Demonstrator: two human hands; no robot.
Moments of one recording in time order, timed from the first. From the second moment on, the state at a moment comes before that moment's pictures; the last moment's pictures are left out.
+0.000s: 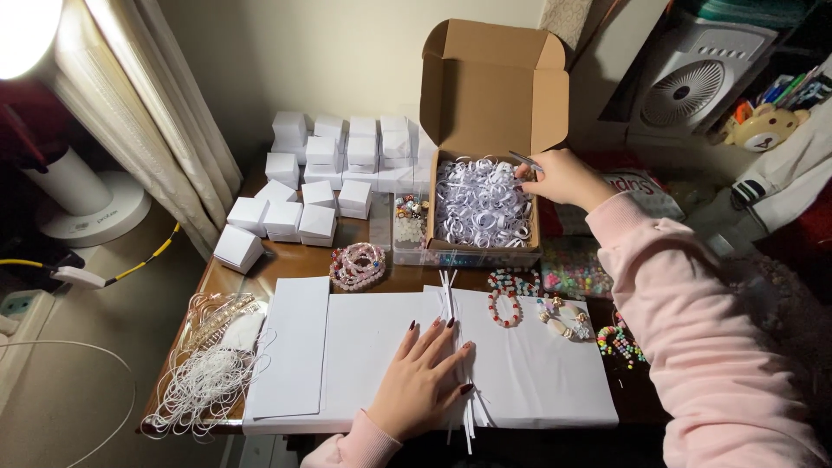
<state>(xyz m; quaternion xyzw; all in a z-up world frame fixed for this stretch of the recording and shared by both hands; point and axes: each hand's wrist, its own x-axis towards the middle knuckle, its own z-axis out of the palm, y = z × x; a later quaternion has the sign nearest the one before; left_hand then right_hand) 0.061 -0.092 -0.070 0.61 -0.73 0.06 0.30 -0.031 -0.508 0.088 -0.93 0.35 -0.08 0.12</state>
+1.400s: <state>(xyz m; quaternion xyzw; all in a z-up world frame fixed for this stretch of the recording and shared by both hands) -0.011 -0.061 -0.079 0.65 -0.67 0.16 0.32 -0.275 -0.125 -0.040 -0.64 0.34 -0.30 0.61</state>
